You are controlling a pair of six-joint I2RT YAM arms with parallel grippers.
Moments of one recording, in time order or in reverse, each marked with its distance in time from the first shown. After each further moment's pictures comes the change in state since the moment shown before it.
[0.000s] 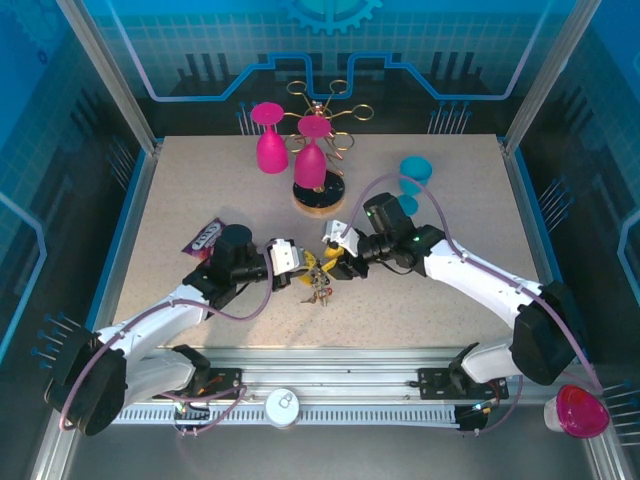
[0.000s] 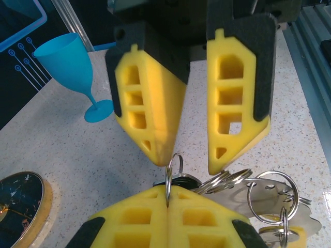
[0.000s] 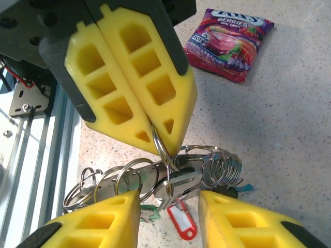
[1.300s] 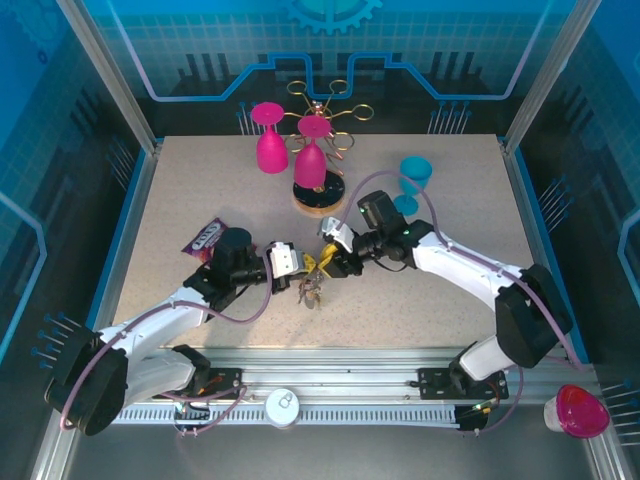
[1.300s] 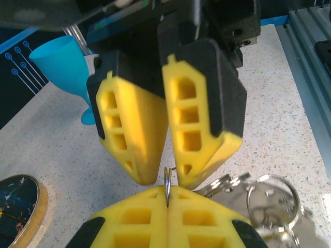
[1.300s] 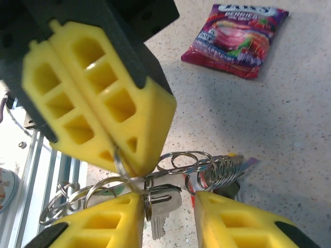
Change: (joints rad) left arm 0.000 0.000 -0.034 0.052 0.021 -0.004; right arm -0.027 0.062 0.017 0.033 -0.077 0.035
